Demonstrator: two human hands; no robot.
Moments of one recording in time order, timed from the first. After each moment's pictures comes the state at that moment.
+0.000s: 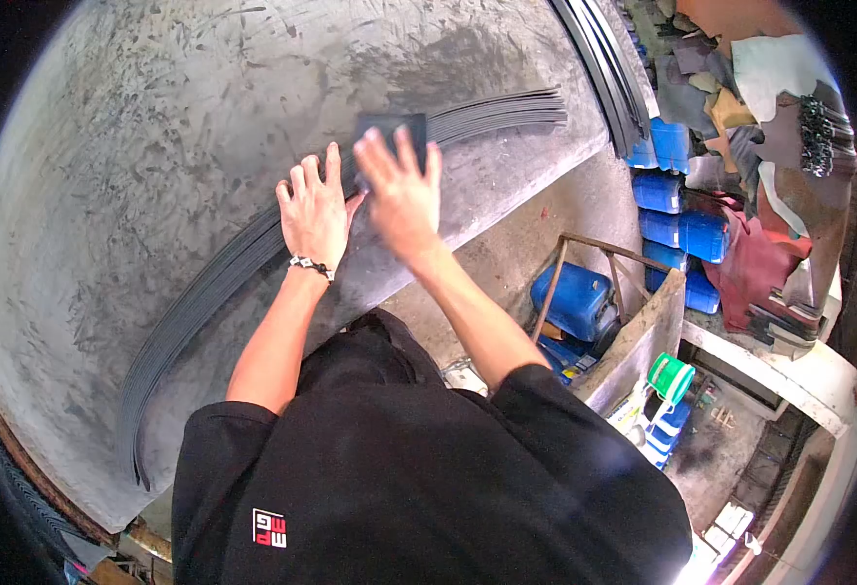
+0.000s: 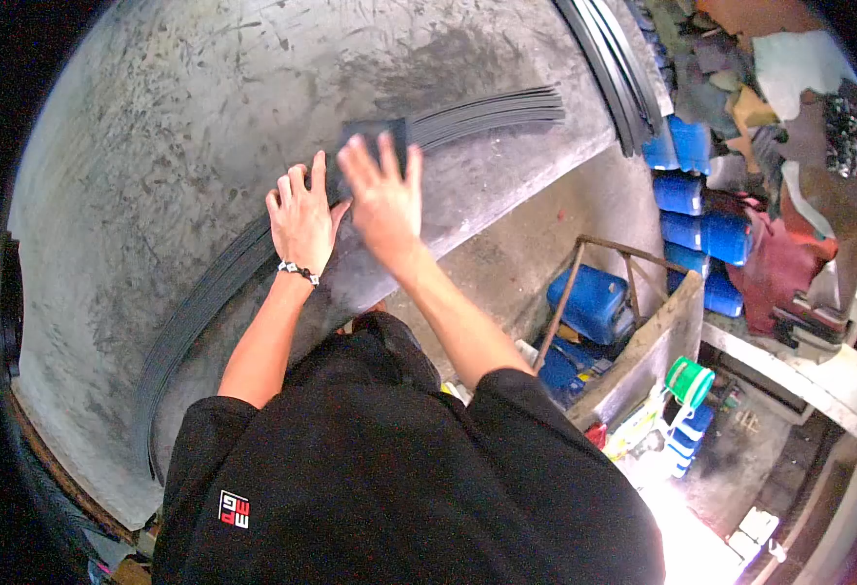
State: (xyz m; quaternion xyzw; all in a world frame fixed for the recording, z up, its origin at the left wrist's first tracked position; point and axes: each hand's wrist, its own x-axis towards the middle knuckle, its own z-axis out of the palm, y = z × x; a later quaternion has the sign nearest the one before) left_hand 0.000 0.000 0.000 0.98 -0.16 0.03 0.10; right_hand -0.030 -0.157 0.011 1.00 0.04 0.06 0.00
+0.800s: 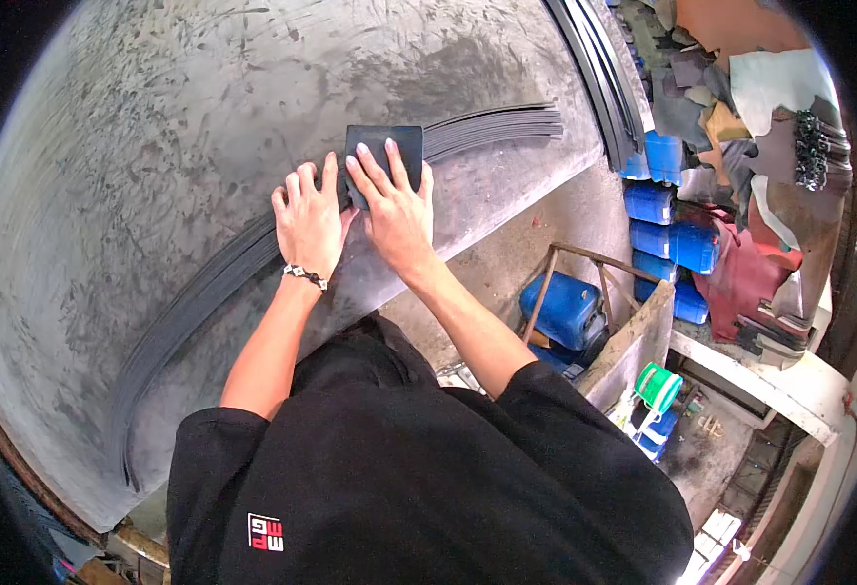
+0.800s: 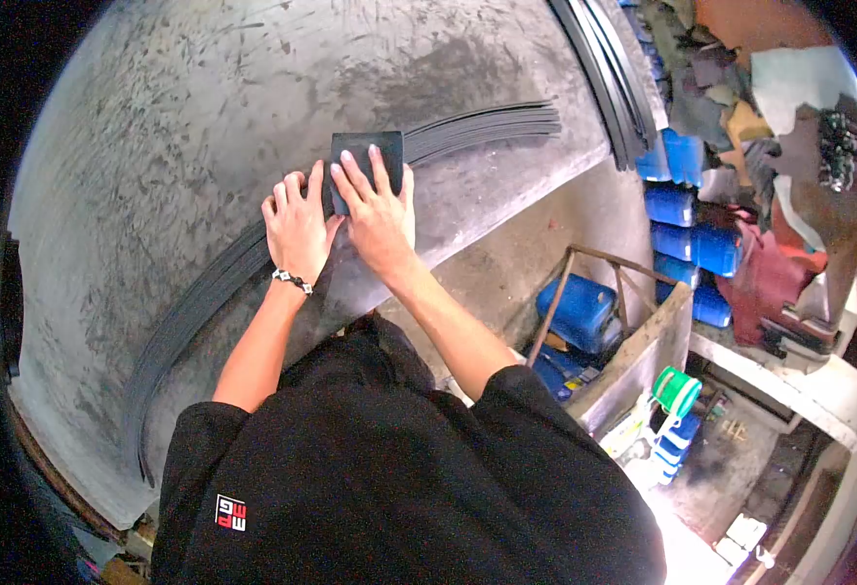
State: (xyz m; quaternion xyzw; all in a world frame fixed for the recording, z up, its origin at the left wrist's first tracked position) left_hand -0.001 0.006 0.001 0.97 -0.18 0.04 0.13; right_hand -0.023 -0.166 0.016 1.00 0.05 0.05 0.00
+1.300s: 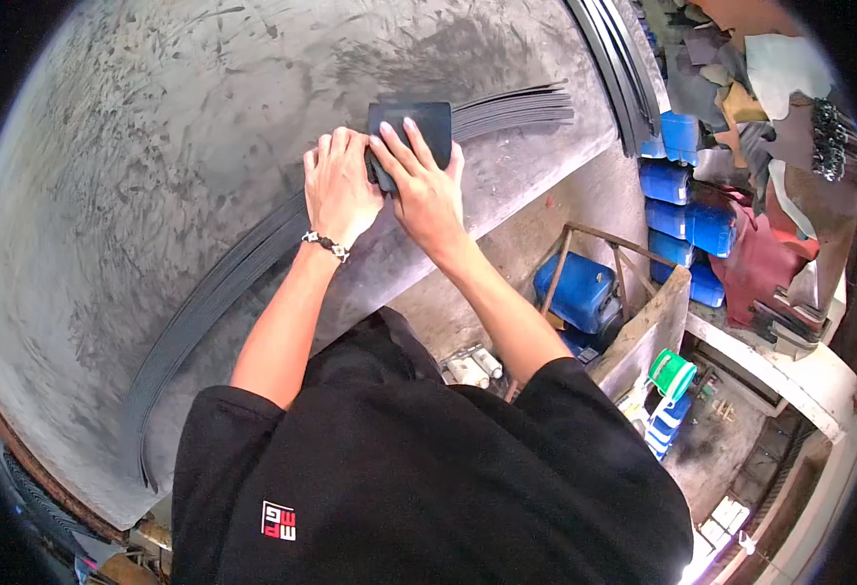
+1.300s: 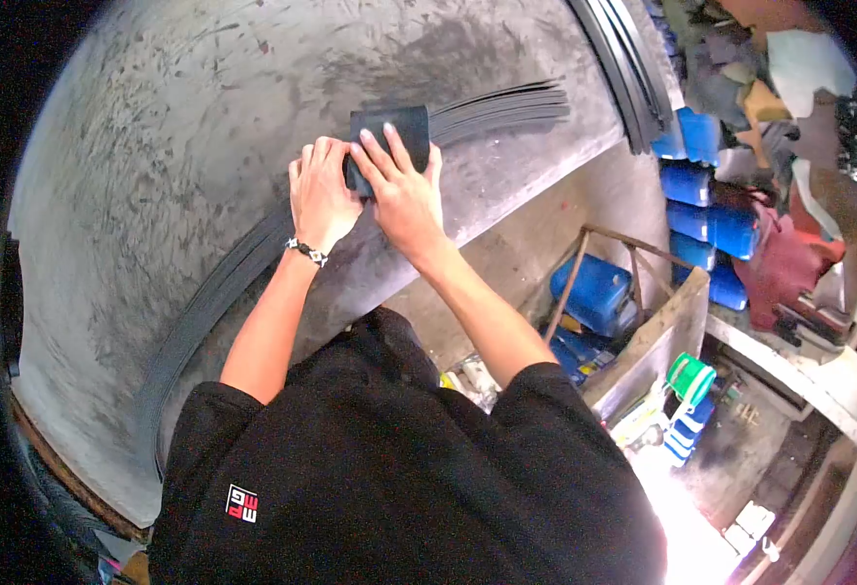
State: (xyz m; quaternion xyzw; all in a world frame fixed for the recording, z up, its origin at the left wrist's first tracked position) left_hand 0.043 -0.048 0.001 0.93 -0.21 -0.04 0.29; right_hand -0.016 -0.199 0.012 0.99 0.07 0.08 -0.10
